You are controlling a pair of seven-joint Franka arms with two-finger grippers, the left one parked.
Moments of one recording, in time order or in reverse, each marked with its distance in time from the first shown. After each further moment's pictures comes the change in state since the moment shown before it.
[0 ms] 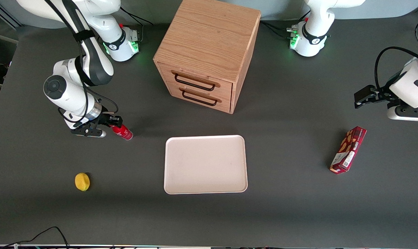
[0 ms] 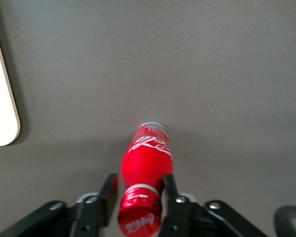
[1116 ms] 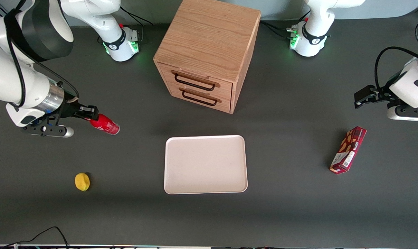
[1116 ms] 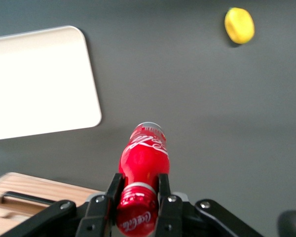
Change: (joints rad) arm 0.020 0.150 0.069 0.873 0.002 -0.813 0.122
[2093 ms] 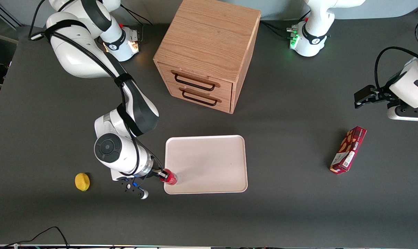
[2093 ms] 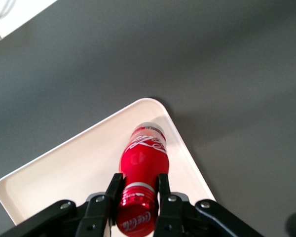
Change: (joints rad) arm 0.158 0.643 0.088 0.415 -0.158 0.401 0.547
